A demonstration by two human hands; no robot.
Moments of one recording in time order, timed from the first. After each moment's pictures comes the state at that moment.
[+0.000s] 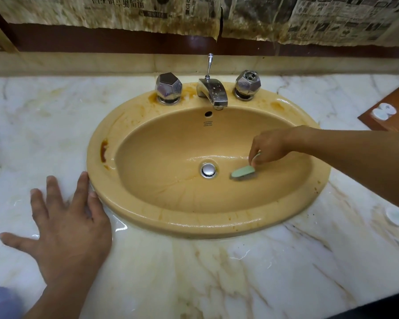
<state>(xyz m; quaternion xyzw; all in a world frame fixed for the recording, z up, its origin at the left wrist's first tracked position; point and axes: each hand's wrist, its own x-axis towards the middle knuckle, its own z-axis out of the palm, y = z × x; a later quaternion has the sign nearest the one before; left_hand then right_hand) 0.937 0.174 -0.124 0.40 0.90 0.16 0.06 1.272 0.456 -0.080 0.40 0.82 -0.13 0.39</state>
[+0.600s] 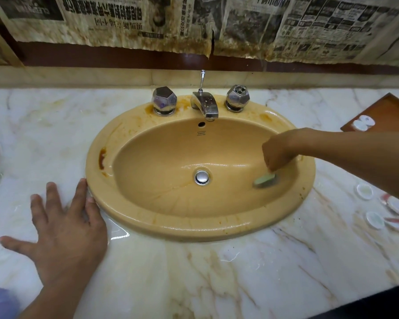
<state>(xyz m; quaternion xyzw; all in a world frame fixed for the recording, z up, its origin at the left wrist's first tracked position) 0.934 0.172 -0.127 0.40 0.90 0.16 0.06 1.282 0.436 -0.035 0.47 0.72 -0.04 0.51</state>
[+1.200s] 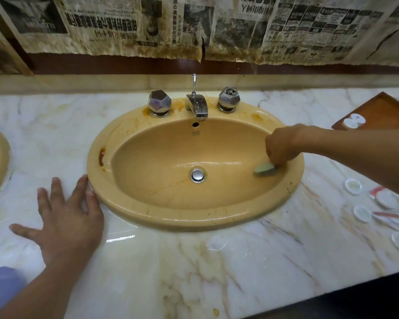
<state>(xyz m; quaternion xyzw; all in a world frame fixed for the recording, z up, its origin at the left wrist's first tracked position) 0.932 0.172 -0.123 0.40 0.90 0.15 0.08 1.306 0.422 -0.006 0.52 0.73 0.00 0.44</state>
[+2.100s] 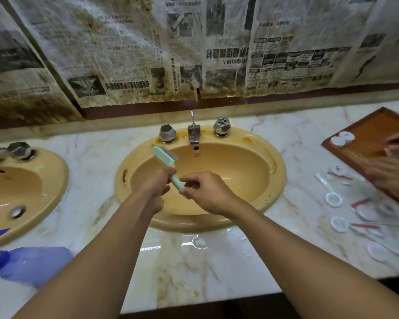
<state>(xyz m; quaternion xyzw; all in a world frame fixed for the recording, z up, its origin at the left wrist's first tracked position) 1.077 0.261 0.021 0.16 0.73 0.42 0.51 1.230 0.274 0.023 0.47 0.72 -0.49 -0.16</state>
